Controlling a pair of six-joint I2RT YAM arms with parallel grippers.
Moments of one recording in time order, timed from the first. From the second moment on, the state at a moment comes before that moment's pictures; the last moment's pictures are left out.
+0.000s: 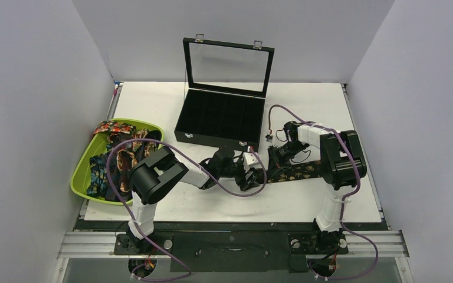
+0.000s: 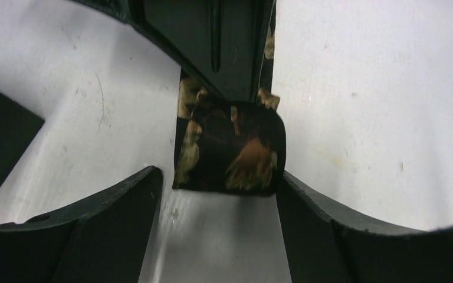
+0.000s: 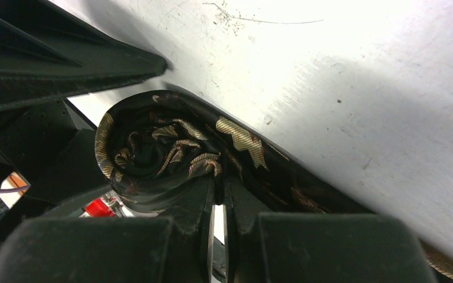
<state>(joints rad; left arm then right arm) -0.86 1.96 0.84 0.66 0.48 0.11 0.19 1.94 1.16 -0.87 -0.67 -0.11</state>
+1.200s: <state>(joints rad) -0.91 2.09 0.95 0.75 0.50 0.13 0.20 1.96 1.18 -0.89 -0.66 -0.07</state>
